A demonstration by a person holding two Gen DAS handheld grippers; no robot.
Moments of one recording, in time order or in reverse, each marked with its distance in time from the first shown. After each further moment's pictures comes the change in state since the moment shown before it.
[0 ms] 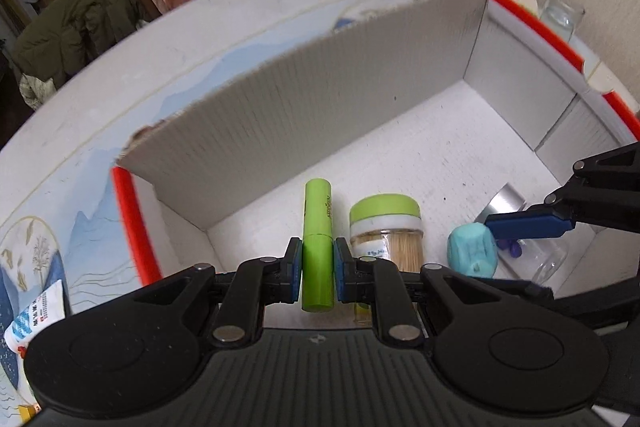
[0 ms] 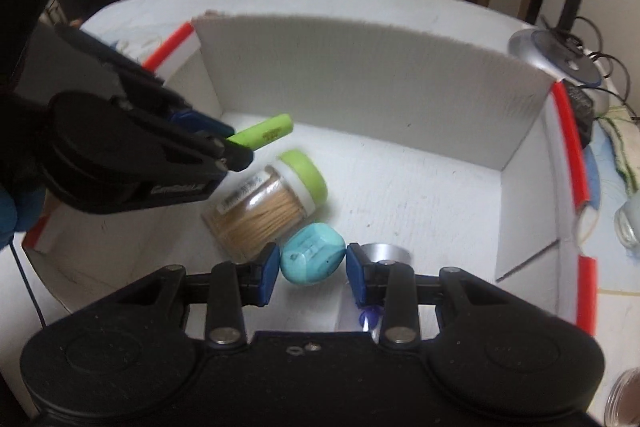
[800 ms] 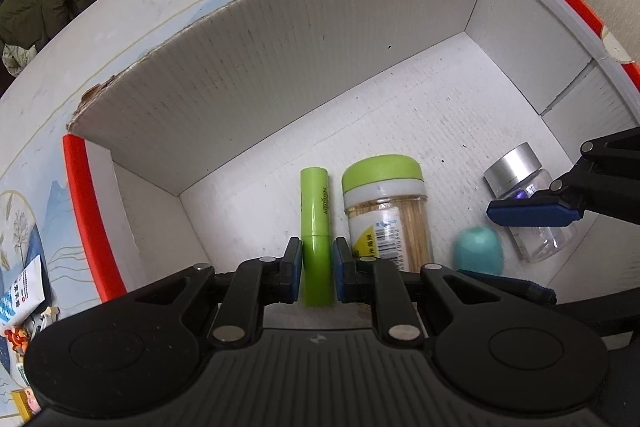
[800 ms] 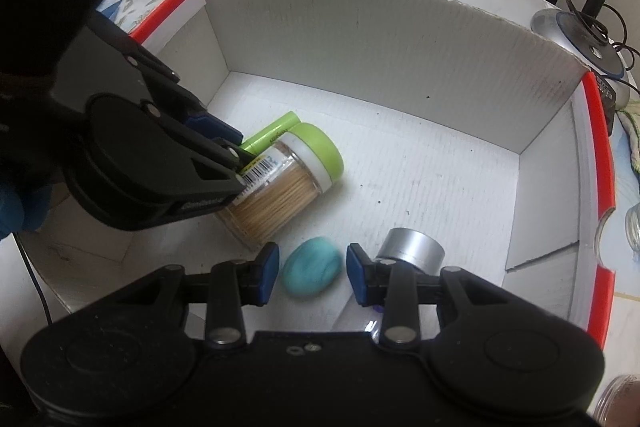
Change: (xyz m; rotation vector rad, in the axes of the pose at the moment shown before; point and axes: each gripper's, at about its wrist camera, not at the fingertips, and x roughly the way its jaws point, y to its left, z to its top) left arm 0.020 -0.004 0.001 -0.005 0.144 -0.031; right arm 0.017 0.002 0.011 -0.036 0.125 0.006
